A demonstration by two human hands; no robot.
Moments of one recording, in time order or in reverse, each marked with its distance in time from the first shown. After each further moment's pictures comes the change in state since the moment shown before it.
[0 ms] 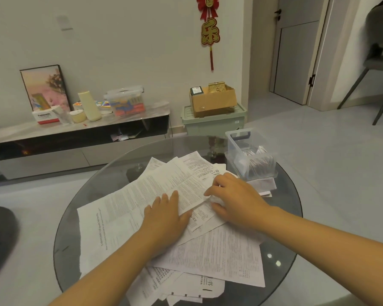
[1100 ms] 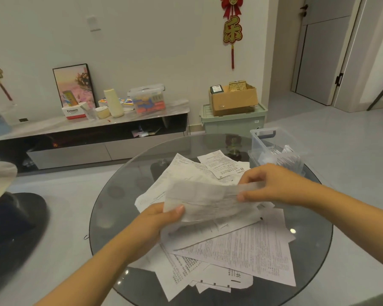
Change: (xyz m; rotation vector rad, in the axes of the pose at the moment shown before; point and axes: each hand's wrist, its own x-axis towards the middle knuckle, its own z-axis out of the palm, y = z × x) left_hand -0.069 -0.059 -0.038 -1.371 -0.275 0.128; right_hand 0.006 -0.011 -0.061 0.544 -0.344 0.300
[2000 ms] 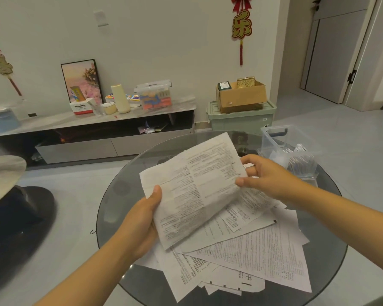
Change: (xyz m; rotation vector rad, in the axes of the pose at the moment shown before) left_hand -0.003 0.005 -0.006 -0.385 0.329 -0.047; right_hand 0.038 0.005 0.023 0.330 0.079 0.050
